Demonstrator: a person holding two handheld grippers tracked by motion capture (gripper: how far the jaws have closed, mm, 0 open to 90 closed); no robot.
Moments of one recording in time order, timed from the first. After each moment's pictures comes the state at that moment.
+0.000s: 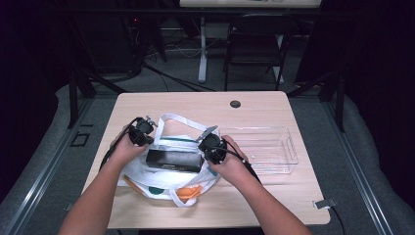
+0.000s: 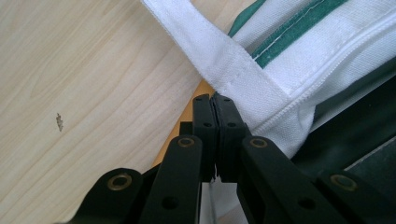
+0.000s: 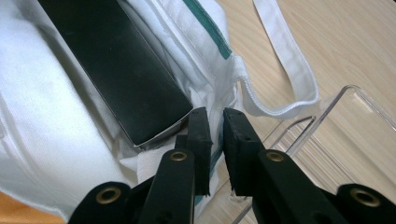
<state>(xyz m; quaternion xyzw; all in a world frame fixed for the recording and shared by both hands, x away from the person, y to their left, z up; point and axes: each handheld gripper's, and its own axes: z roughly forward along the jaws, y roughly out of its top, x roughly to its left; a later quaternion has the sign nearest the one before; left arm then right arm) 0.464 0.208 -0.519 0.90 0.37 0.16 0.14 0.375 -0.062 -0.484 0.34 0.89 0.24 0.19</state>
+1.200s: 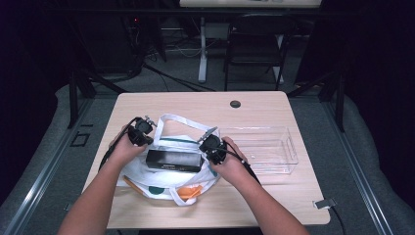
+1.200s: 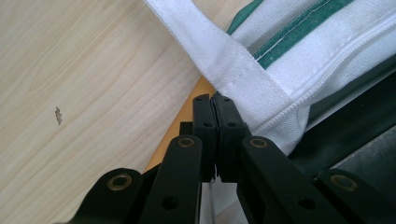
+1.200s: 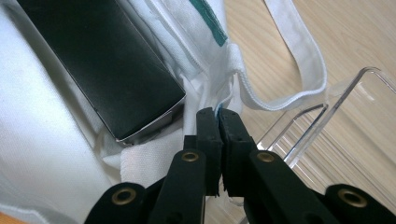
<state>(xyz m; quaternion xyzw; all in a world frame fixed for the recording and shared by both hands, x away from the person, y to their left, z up) 0.462 0.209 -0.516 0.90 0.38 0.15 0.14 0.383 -0.063 -0.500 0.35 0.89 0.23 0.18</state>
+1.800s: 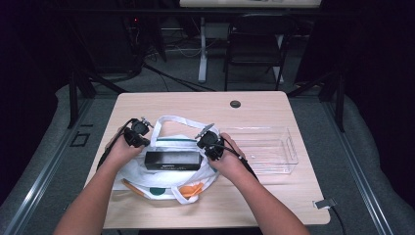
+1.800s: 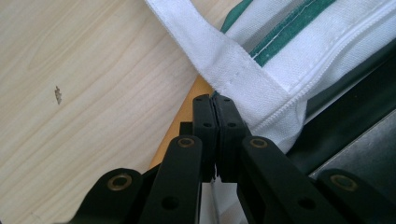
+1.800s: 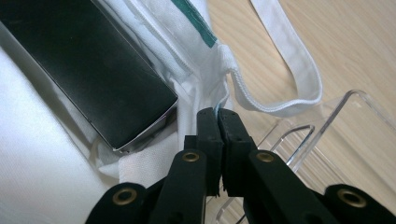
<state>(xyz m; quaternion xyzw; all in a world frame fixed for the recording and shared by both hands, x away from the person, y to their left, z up) 0.456 0.221 -0.516 0.90 0.39 0.14 0.14 0.395 -0.056 -0.497 0.34 0.89 0.22 0.20</state>
